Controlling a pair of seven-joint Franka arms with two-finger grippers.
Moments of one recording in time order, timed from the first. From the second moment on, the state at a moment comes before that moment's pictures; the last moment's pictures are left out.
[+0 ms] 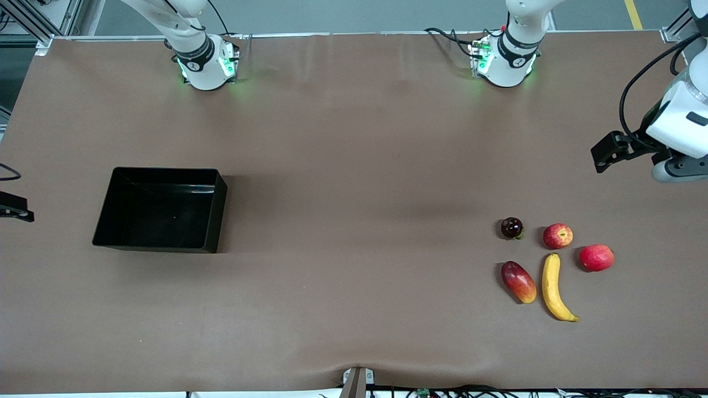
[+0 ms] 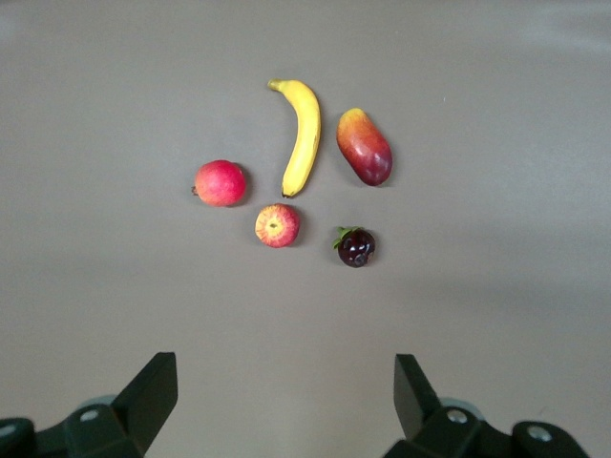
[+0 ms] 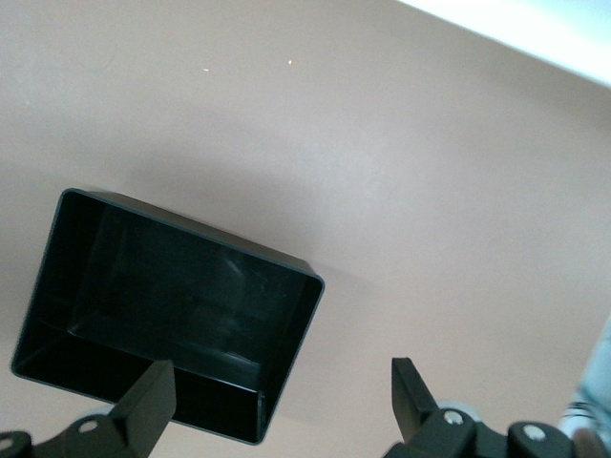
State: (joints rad) left arm 0.43 0.15 -0.67 -1.37 0.23 1.51 -0.26; right arm -0.22 0.44 0.12 -1.12 -0.16 1.58 -0.47
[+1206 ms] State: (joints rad) left arm -0.04 -0.04 -0.13 -1.53 0.08 1.51 -0.24; right arm -0.10 0.03 0.10 -1.54 0.00 1.49 0.04
